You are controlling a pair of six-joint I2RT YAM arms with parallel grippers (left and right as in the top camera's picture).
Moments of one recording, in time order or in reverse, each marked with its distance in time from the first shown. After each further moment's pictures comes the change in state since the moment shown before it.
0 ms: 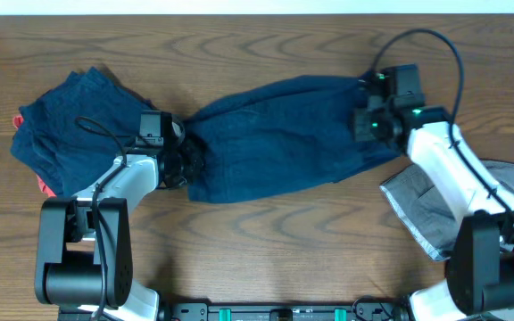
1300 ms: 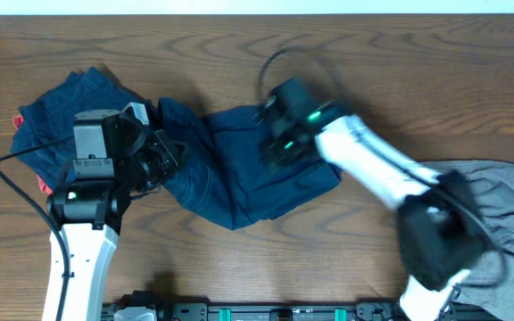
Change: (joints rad) left arm 0.062 -0.615 0.155 -0.423 0.116 -0.039; right arm 0.351 0.197 0.244 -0.230 -0.095 -0.017
